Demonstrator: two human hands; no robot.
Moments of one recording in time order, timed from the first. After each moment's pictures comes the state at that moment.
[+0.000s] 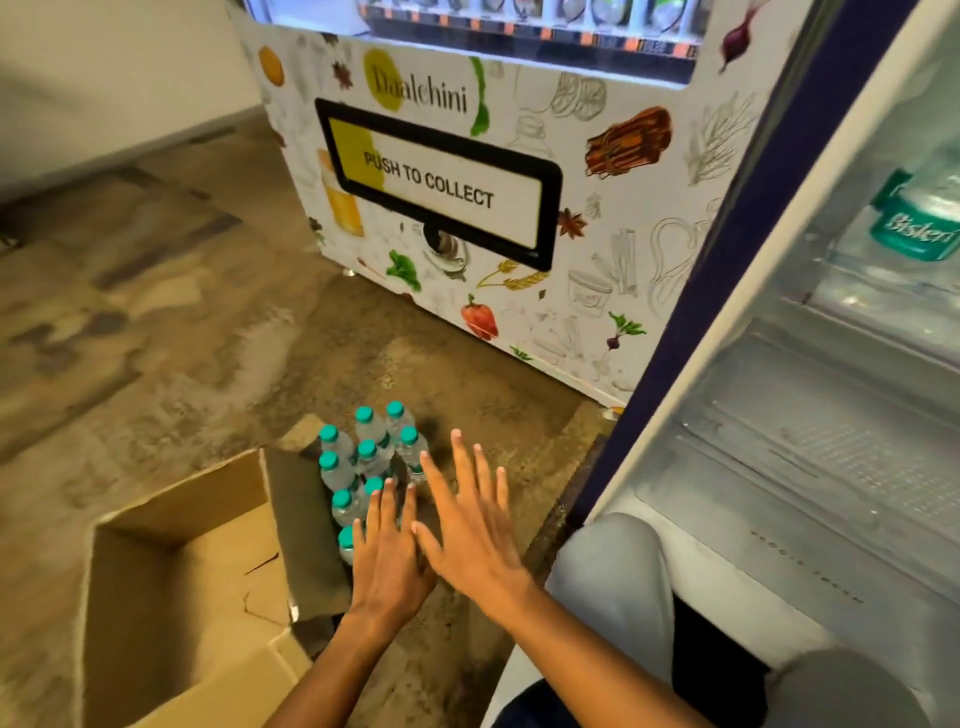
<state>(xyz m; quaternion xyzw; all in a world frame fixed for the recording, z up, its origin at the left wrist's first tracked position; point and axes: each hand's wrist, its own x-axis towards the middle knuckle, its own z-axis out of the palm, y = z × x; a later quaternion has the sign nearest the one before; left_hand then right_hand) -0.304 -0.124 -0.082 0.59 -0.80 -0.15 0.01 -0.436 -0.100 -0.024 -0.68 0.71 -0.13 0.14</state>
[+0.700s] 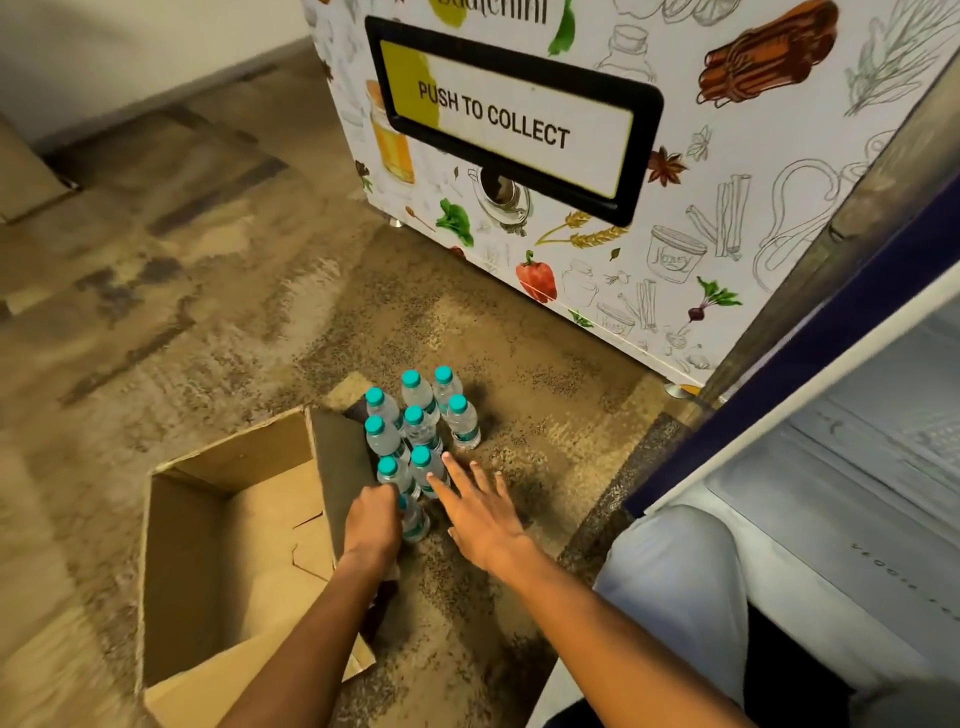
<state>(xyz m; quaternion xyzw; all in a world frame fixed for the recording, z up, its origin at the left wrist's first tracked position) -0.235 -0.194 -0.129 0.69 -0.70 -0.18 -0.07 -0.395 -0.154 -0.111 -0.74 0.62 0.06 0.24</state>
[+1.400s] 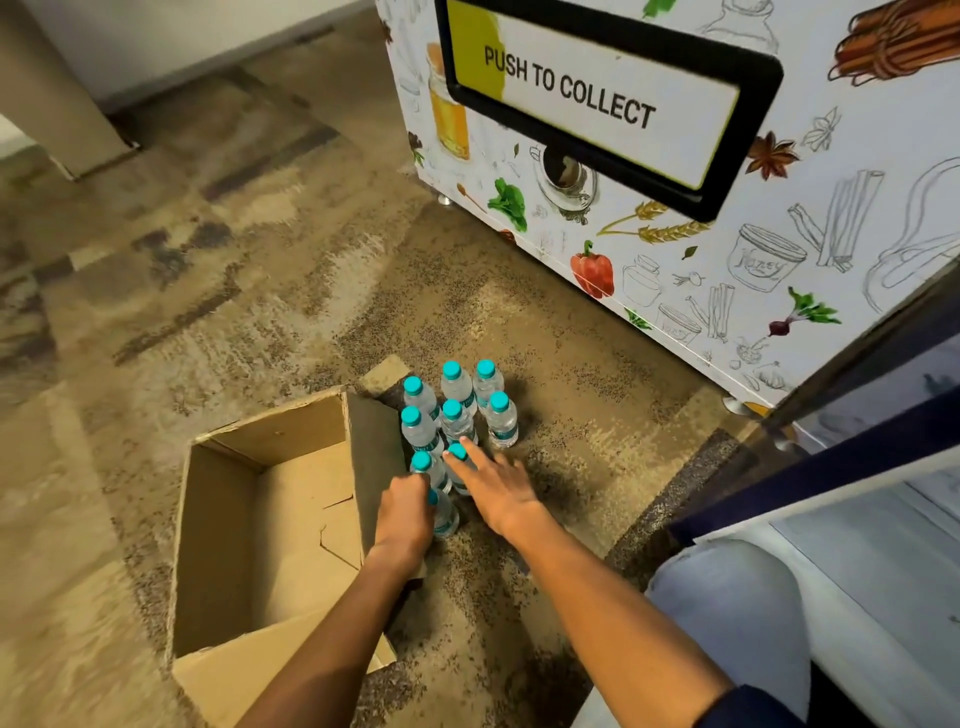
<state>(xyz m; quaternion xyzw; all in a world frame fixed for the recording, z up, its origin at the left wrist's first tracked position) -0.232 -0.204 -0.147 0.70 -0.68 -0.21 -0.01 -0.382 -0.216 -0.127 -0.76 0.59 0.12 0.24</state>
